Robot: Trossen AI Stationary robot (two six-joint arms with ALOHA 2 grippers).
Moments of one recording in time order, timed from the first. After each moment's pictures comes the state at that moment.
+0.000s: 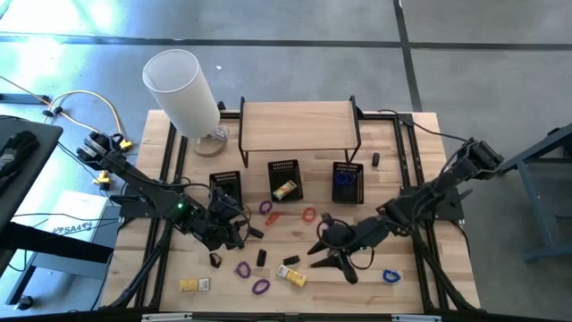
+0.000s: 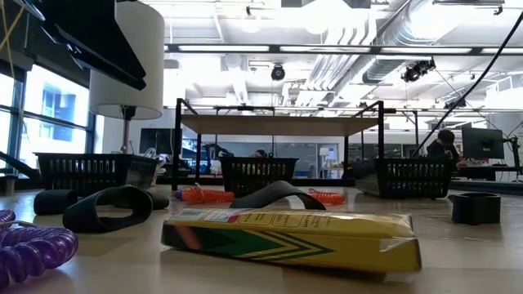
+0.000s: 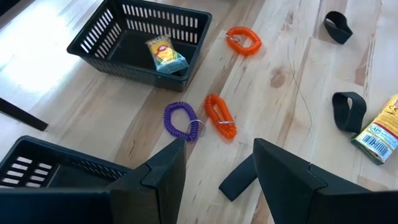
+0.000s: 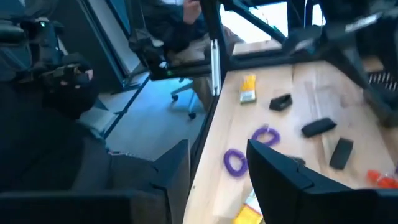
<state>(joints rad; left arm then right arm) -0.58 1.26 0.86 -0.54 -0.67 -0.83 0.54 1.43 0.99 0.15 0.13 0.39</state>
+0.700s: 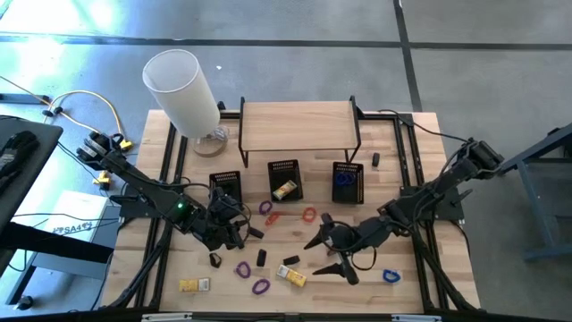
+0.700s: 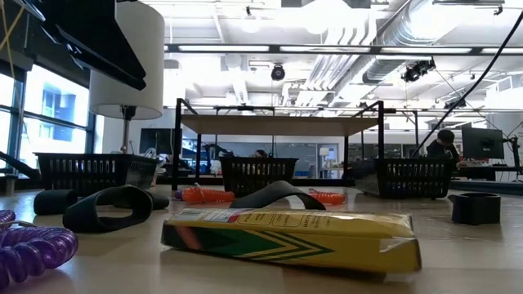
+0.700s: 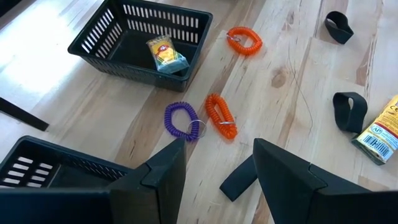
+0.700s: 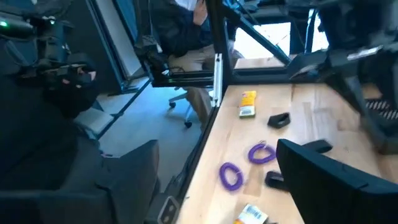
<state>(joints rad) -0.58 1.26 0.86 -0.55 -0.67 -0.83 0.57 1.43 0.99 0.18 0.14 0.31</state>
